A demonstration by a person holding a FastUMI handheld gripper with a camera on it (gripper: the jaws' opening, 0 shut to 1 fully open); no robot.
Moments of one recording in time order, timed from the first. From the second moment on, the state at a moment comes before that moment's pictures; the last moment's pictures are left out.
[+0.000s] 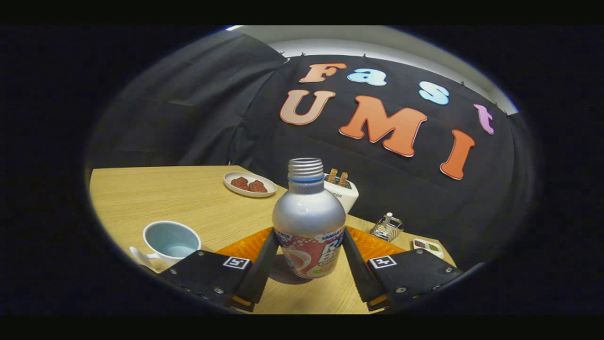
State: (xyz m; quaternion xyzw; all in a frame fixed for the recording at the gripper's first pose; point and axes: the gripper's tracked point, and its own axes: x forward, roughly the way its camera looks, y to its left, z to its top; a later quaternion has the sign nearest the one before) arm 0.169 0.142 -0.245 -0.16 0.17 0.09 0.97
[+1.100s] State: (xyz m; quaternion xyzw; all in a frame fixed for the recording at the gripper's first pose) arm 0.181 0.118 -0.294 0.00 0.24 0.07 0.97
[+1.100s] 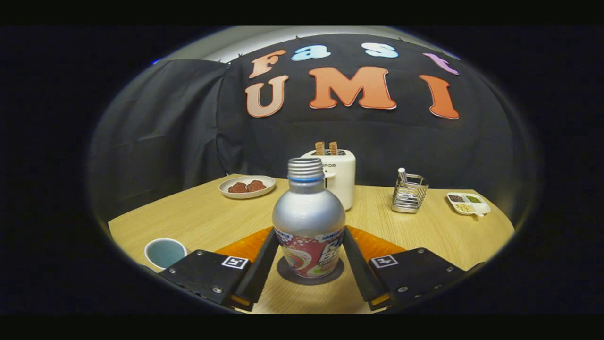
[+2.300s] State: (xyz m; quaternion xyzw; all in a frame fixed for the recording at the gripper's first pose) arm 0.071 0.056 -0.127 -0.01 0.11 0.10 0.99
